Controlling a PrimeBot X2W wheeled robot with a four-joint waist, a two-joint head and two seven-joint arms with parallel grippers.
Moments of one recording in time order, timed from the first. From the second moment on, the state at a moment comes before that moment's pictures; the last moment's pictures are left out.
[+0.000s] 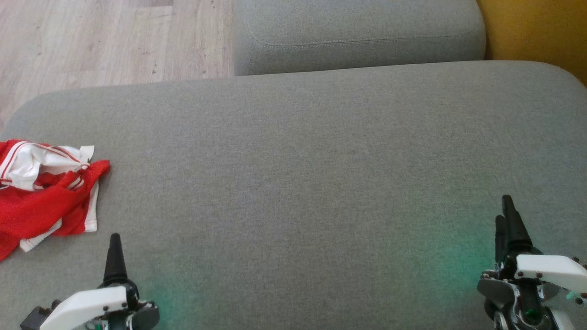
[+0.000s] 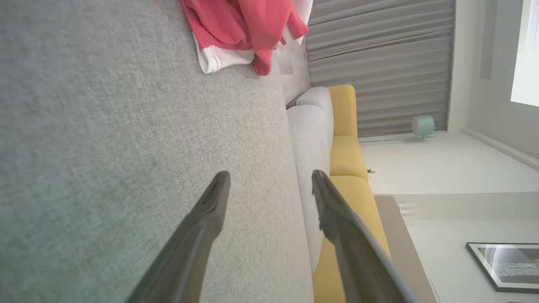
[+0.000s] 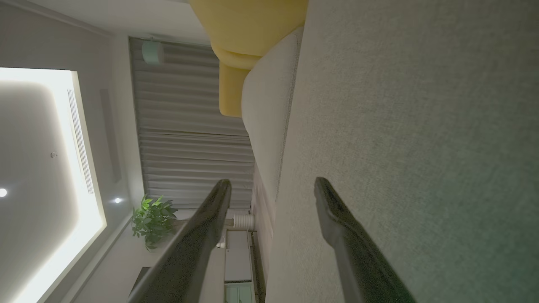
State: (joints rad) left arm -0.04 0.04 0.06 0.35 -1.48 -0.12 0.06; right arm -0.05 -0.05 -0.08 0.34 1.50 0.13 0.06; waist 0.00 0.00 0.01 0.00
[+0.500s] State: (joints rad) left arm -0.04 0.04 0.04 0.35 -1.23 -0.12 0.01; right arm -0.07 -0.05 -0.06 0.35 1.25 0.13 0.01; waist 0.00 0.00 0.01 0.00
